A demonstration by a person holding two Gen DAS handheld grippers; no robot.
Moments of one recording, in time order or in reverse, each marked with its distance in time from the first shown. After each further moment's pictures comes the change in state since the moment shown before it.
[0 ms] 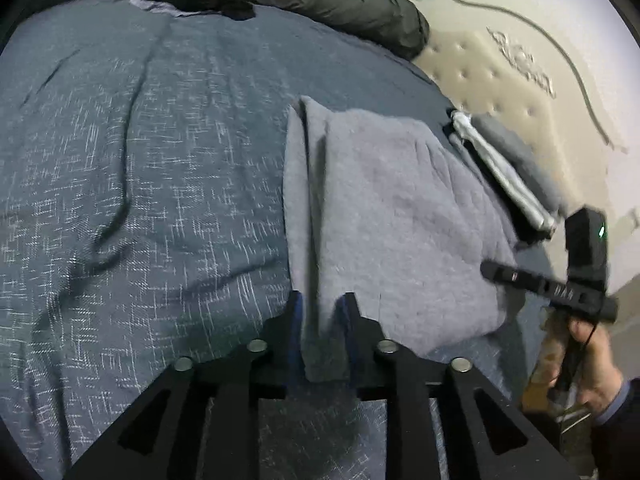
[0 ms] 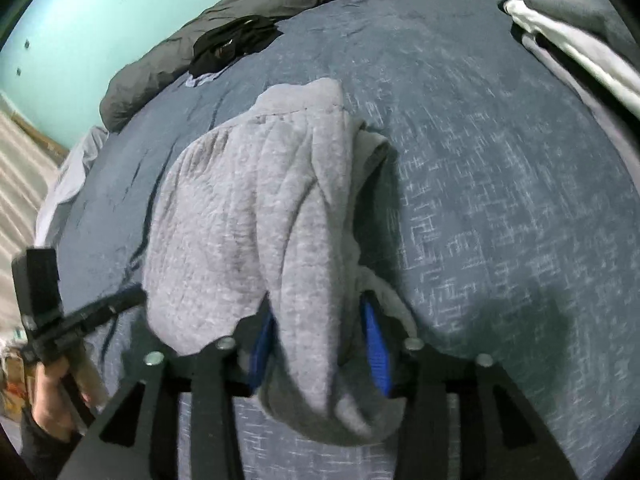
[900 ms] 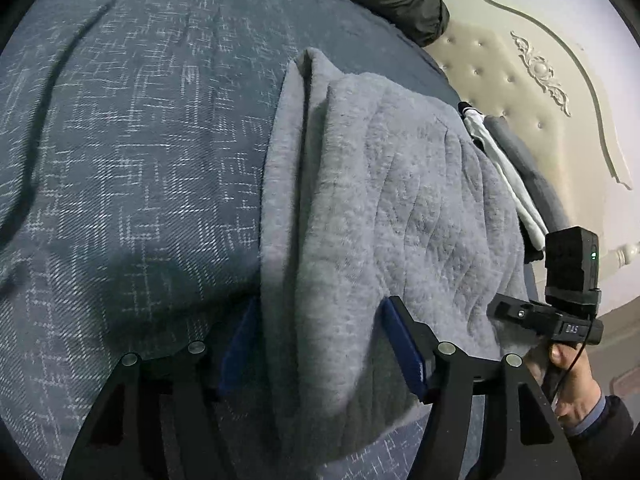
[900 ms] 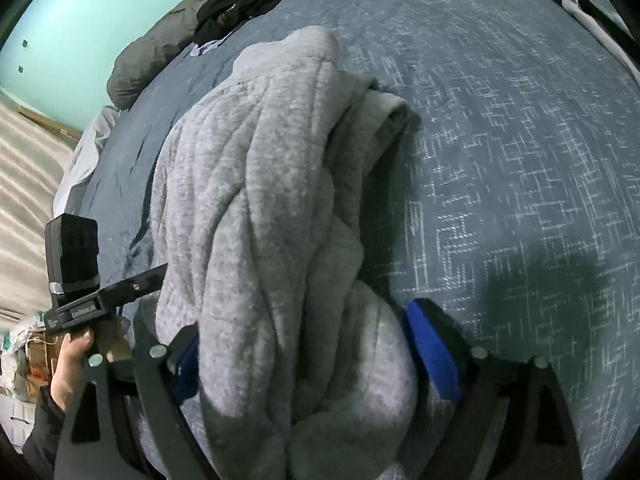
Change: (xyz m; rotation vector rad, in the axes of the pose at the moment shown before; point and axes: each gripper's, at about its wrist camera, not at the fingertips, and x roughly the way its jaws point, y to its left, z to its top) left arm 0.075 0.004 0.016 -0.088 0.105 -0.091; right arm 0.053 -0.006 0.021 0.010 0.148 0.135
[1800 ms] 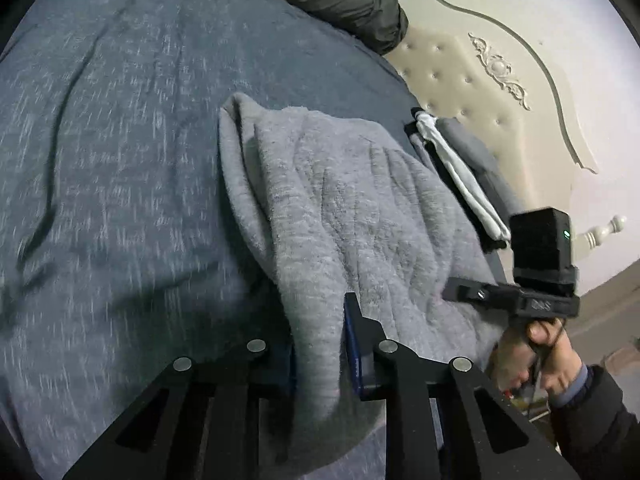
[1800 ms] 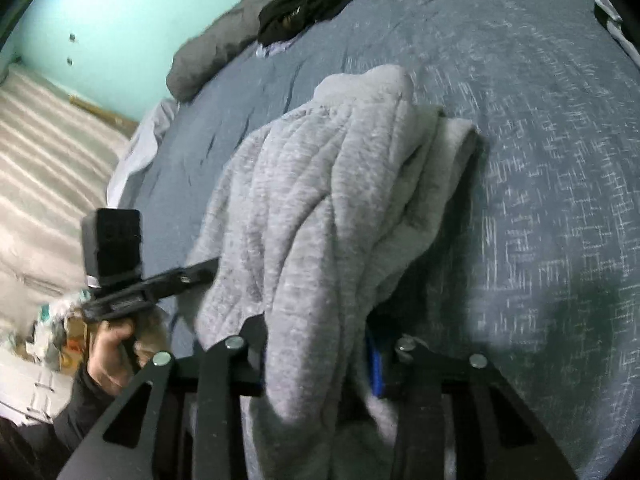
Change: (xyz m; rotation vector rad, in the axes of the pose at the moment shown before) left arm -0.036 -0.043 -0.006 0.059 -0.014 -0.077; right arm -0.026 0.031 -0.004 -0.073 0.031 0.172
